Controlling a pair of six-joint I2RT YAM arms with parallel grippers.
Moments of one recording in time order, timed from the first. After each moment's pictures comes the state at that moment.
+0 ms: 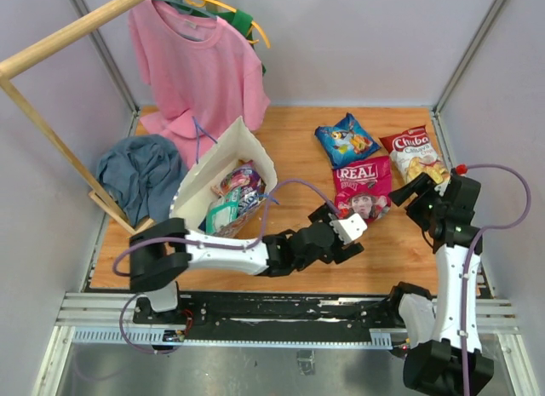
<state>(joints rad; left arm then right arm) -1.34 1.65 1.03 0.32 -0.47 0.12 -0.31 0.79 0.74 -0.63 -0.31 0.52</state>
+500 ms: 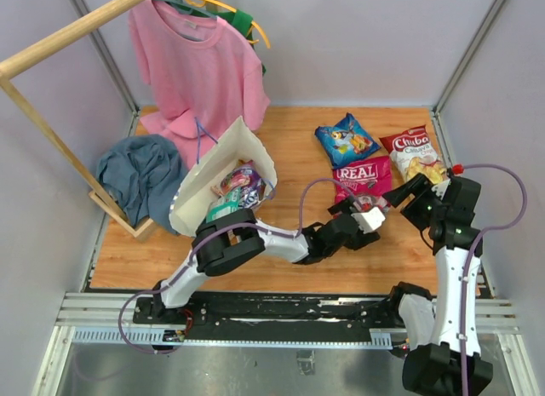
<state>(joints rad) -1.24 2.18 1.28 0.58 -0.44 0.20 -0.31 0.77 0.74 -0.64 -0.42 0.53</state>
